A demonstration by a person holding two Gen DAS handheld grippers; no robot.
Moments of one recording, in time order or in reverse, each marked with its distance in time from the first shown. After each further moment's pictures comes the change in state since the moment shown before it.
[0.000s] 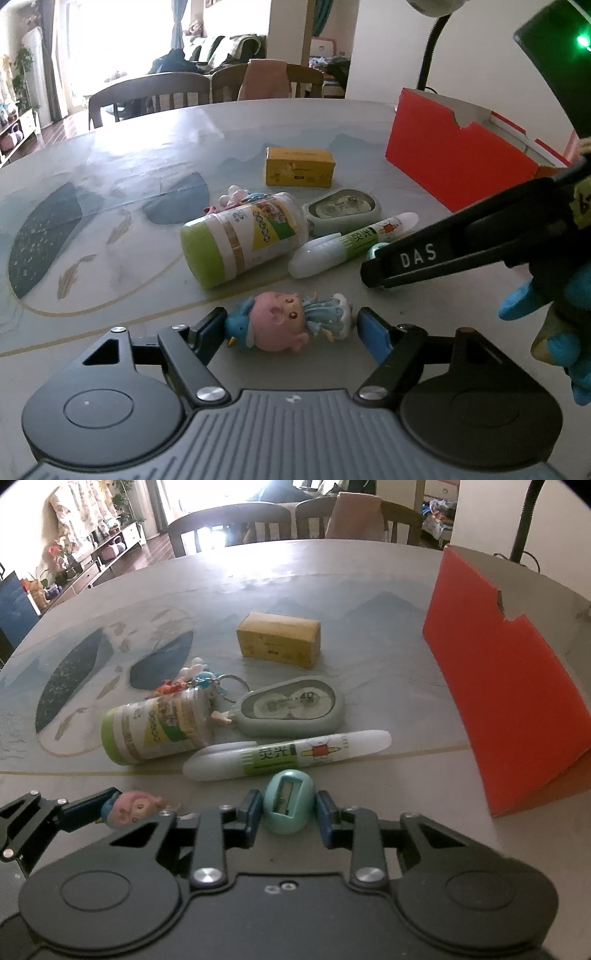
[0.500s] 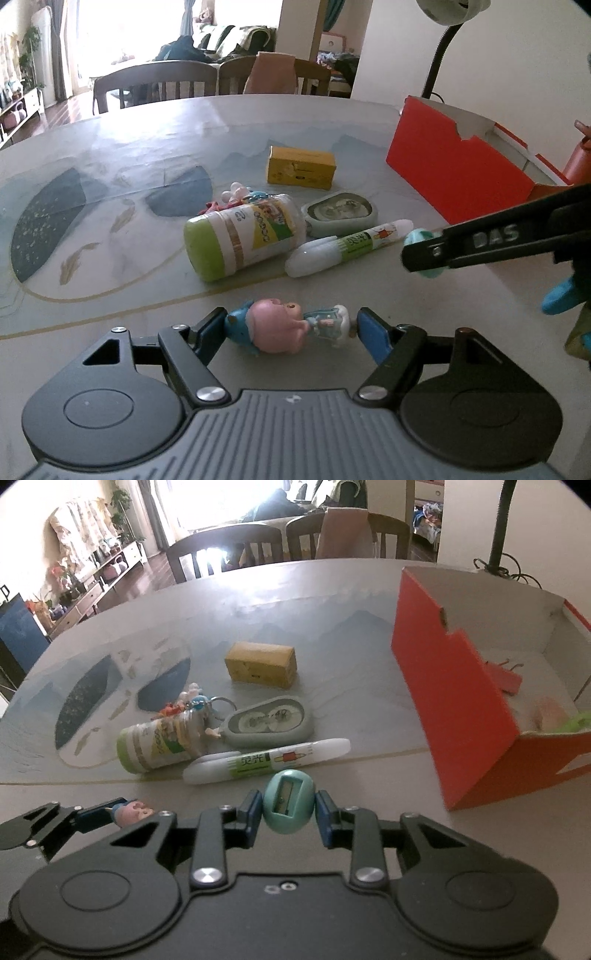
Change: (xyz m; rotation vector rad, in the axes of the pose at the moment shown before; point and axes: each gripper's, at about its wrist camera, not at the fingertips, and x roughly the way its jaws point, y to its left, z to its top) left arm -0.010 0.002 0.005 -0.059 0.027 -0.019; right arm -0.047 -0.028 -0.001 0.034 -0.044 0.035
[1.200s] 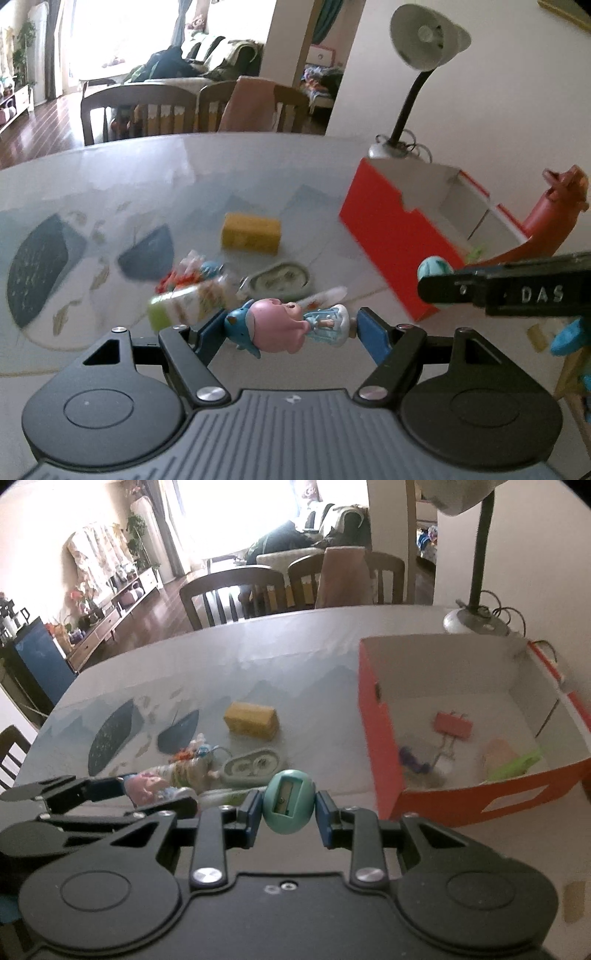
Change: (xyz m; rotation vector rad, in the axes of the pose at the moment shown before) left arm -0.047 -0.041 0.066 -0.034 -0.038 -0.073; right arm -0.084 -0.043 0.027 -0.002 -0.086 0.055
